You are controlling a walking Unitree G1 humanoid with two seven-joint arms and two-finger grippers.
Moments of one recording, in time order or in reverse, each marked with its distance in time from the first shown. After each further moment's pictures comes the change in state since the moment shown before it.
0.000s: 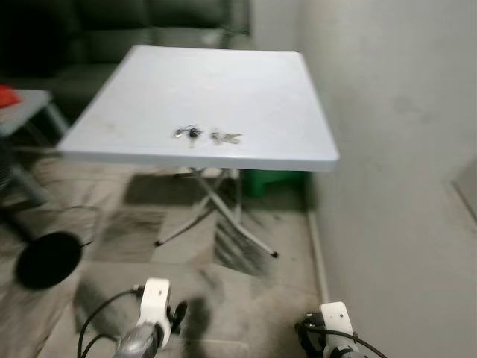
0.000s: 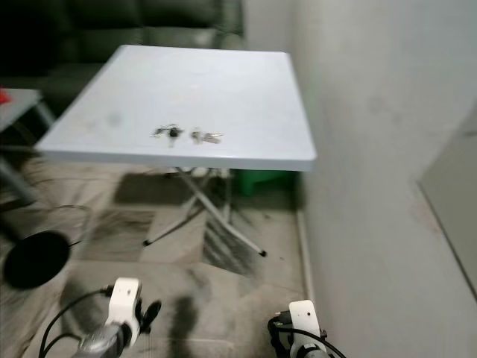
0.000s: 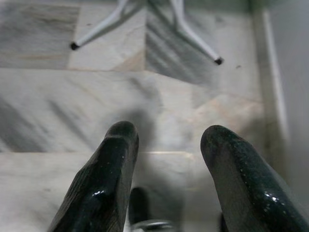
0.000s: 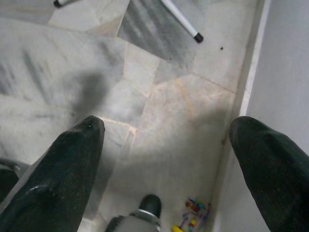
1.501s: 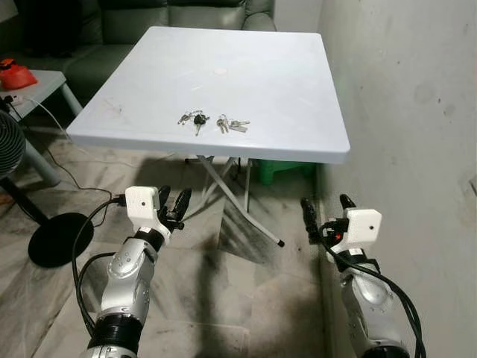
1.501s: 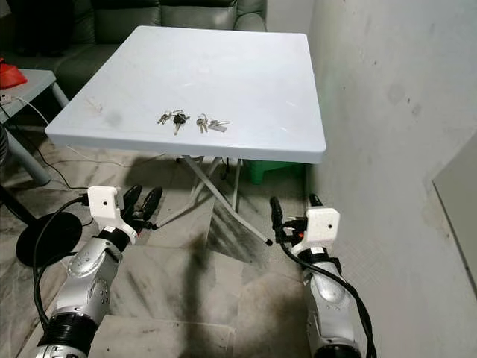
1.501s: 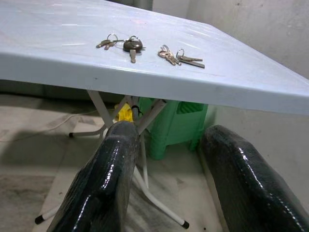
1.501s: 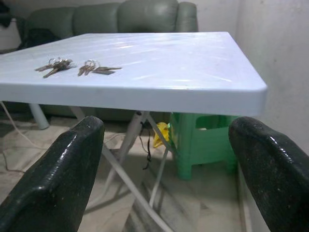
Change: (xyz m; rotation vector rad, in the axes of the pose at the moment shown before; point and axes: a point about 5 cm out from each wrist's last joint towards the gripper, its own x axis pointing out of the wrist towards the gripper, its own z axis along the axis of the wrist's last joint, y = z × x) left arm -0.025 0.009 0.170 -0.003 -0.702 -0.121; right arm -0.029 0.009 0.193 0.012 -0.903 0.033
